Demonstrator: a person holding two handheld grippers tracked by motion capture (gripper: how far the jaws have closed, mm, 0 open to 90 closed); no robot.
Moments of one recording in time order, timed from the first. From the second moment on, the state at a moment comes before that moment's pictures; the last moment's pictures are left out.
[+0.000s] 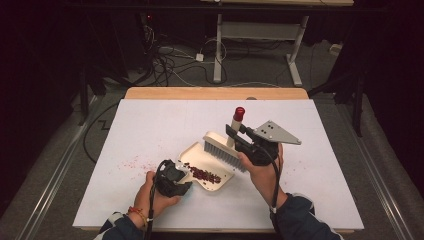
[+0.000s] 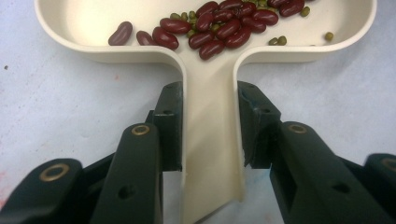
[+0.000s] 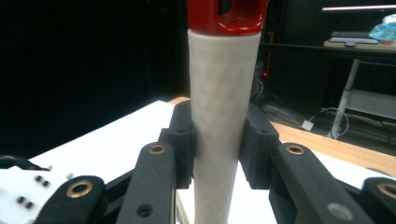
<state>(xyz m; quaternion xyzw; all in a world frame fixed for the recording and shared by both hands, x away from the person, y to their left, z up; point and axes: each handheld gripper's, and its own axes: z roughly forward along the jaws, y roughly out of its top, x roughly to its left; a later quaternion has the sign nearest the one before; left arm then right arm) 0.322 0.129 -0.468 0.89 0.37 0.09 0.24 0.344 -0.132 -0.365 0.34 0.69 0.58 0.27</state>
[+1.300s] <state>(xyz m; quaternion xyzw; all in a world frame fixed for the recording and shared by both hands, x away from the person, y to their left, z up) 0.309 0.125 -0.470 0.90 0.36 0.08 0.23 0.309 -0.199 -0.384 0.35 0.73 0.53 0.26</state>
